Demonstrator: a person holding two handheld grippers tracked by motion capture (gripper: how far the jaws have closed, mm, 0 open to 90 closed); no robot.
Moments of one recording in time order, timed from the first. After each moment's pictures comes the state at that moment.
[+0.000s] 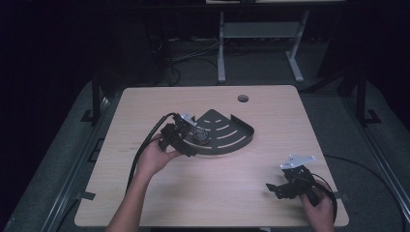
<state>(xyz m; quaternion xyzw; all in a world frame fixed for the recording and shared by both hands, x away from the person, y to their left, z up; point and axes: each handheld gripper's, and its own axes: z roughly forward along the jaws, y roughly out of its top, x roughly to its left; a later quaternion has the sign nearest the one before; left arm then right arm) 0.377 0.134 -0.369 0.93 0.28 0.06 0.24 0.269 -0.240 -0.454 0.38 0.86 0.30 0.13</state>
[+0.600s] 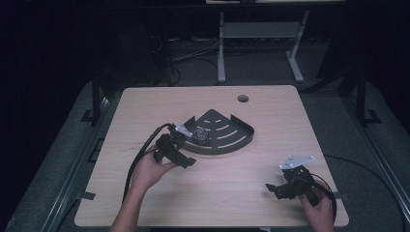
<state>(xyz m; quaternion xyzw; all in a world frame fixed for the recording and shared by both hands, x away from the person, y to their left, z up) 0.347 0.146 -0.378 0.92 0.28 0.06 0.25 0.269 -0.239 -0.455 0.38 0.87 0.30 0.13</state>
